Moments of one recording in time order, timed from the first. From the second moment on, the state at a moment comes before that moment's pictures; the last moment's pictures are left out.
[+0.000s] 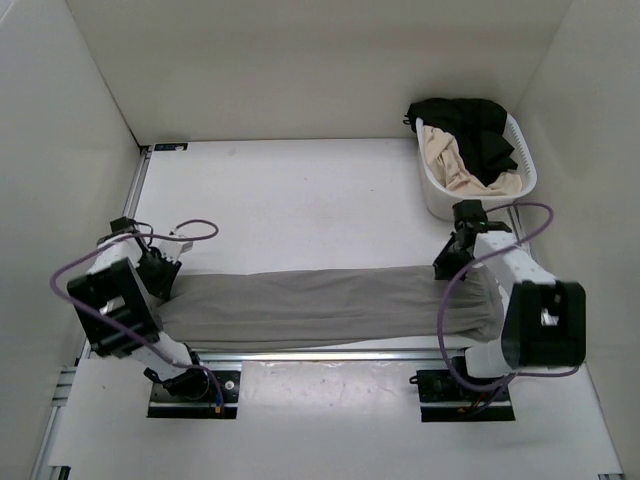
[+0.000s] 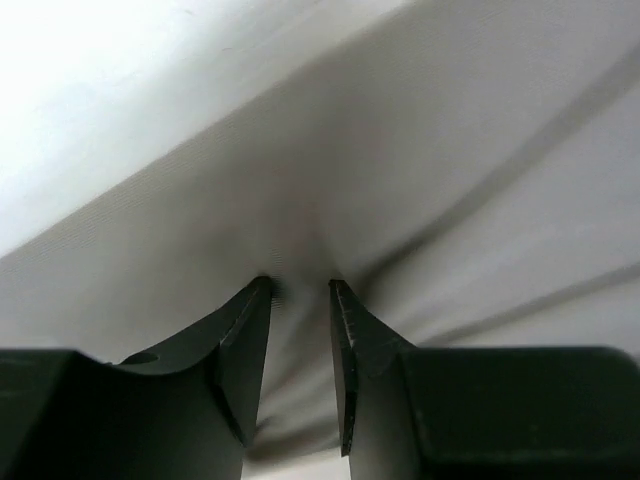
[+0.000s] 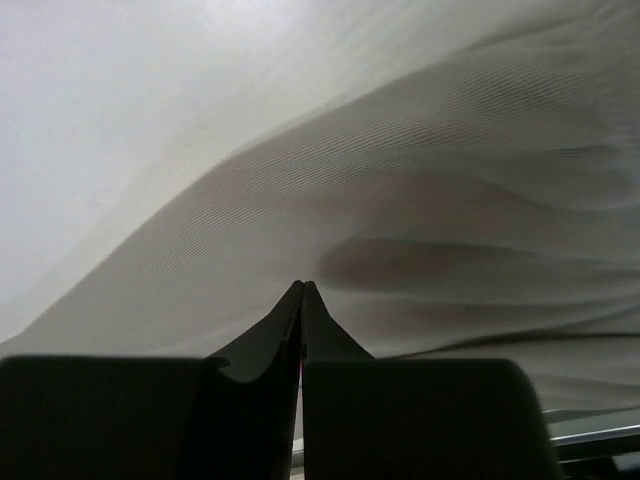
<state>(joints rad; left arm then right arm) 0.48 1.50 0.90 -0.81 0.17 1.01 0.05 1.37 0.88 -0.75 0.02 0.65</state>
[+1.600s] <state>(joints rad) 0.45 1.80 1.13 -0.69 0.02 0.69 -0.05 1.48 0.95 -0.75 0.10 0.70</state>
